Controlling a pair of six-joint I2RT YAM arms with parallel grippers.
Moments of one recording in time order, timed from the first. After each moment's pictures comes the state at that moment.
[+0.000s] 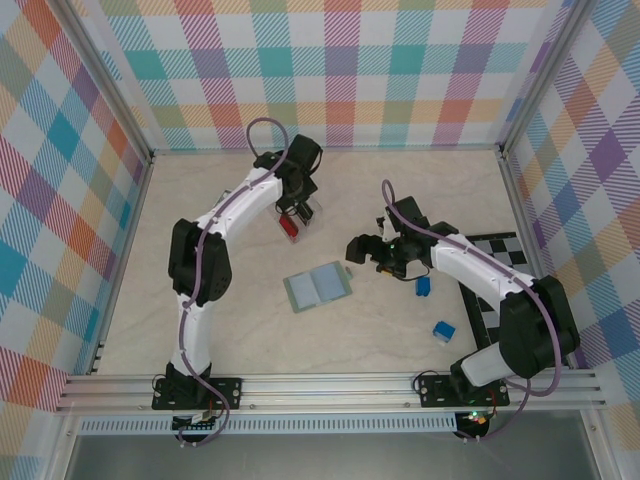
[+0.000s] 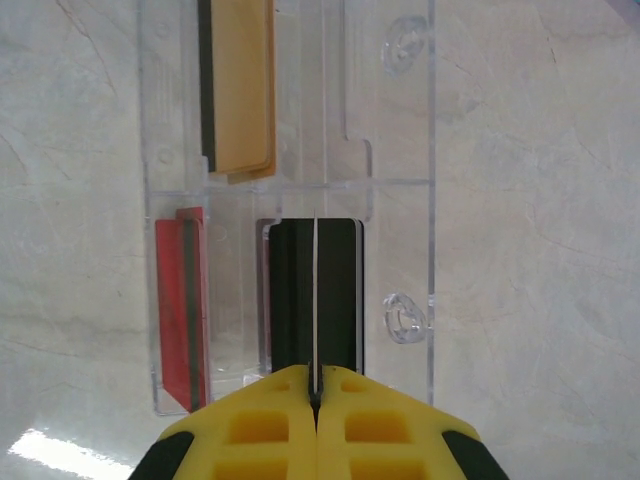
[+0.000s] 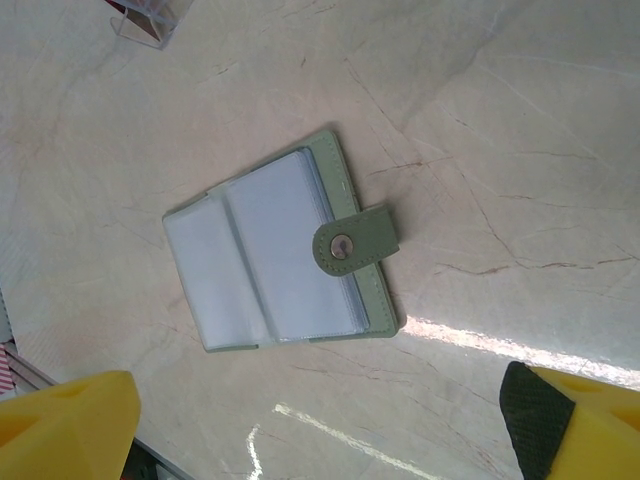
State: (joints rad) left arm -0.52 2.13 2.00 -0.98 -0.23 -1.08; right arm 0.49 1.46 0.98 -0.58 -0.41 0.67
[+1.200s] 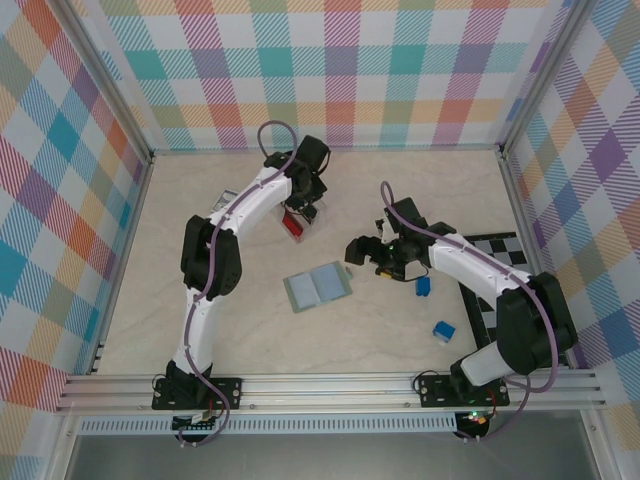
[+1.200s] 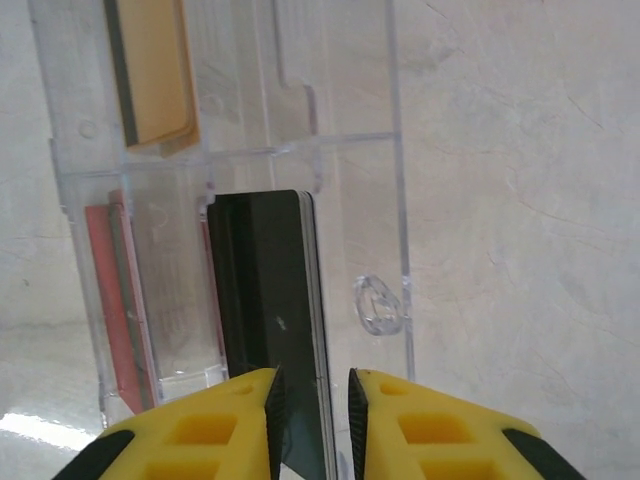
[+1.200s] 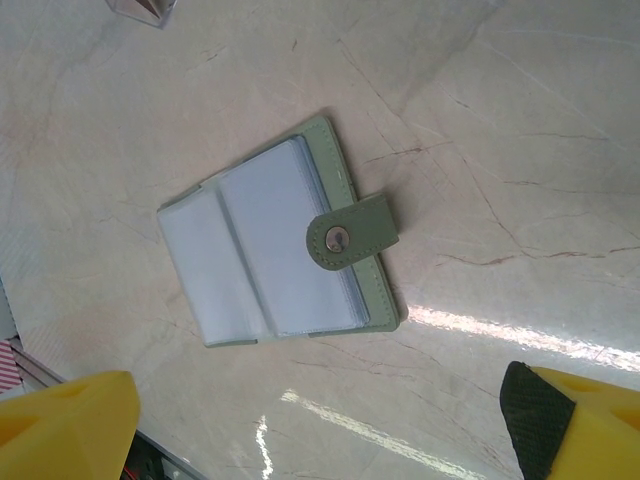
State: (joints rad) left arm -0.53 2.22 2.08 -0.97 -0.15 -1.08; right arm 0.49 1.48 0.98 -0.58 -0.43 0.68
